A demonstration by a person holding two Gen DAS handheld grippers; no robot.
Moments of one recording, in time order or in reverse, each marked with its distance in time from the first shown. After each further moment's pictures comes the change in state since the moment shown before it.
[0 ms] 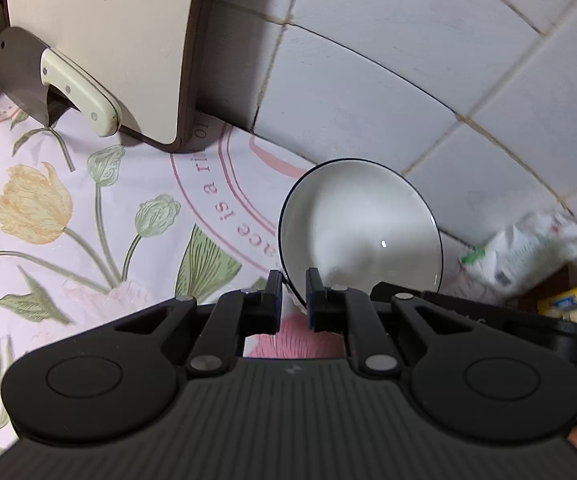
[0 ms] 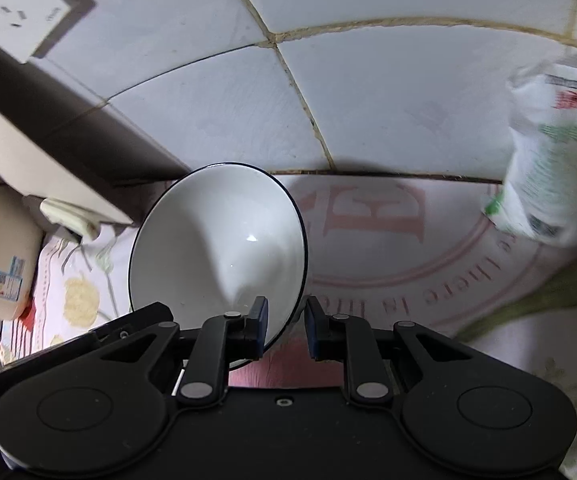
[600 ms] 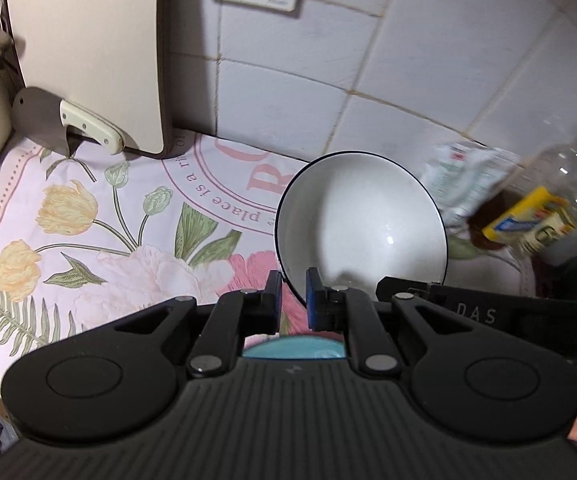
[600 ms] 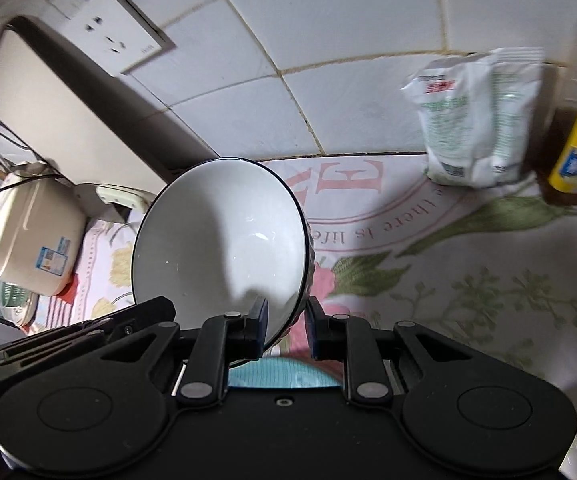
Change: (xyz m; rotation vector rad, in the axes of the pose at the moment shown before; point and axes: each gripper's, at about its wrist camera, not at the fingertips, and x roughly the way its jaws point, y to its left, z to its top) left arm -0.102 -0.049 -0.059 0.176 -0.052 0.004; right arm -0.106 -0.005 -0.065 0.012 -0.060 0.040
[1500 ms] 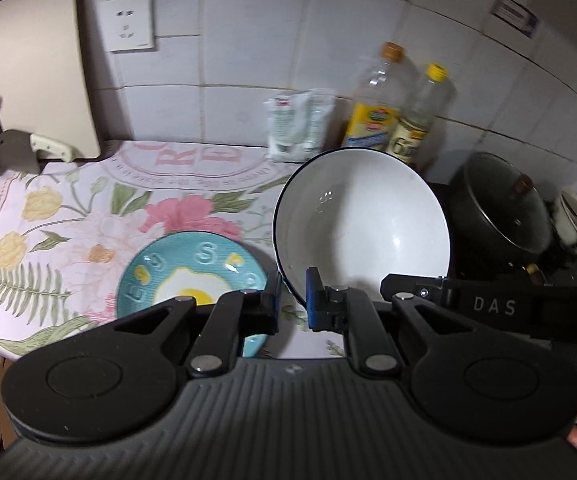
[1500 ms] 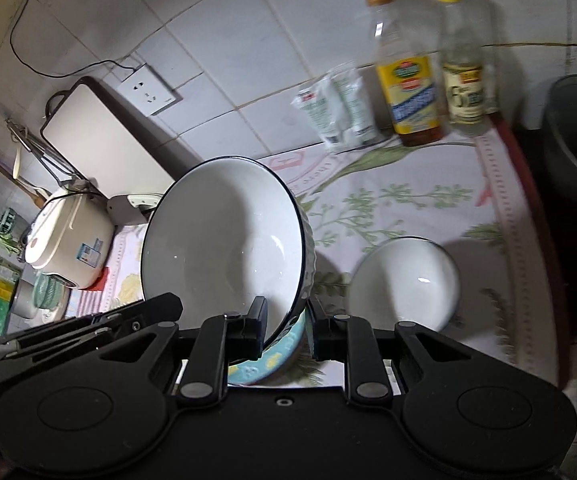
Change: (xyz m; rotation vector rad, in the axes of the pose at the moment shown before) left arm -0.148 -0.120 -0.136 0.228 -0.081 -0.111; right arm -0.186 -0.058 -0.159 0.090 -0.175 -0.008
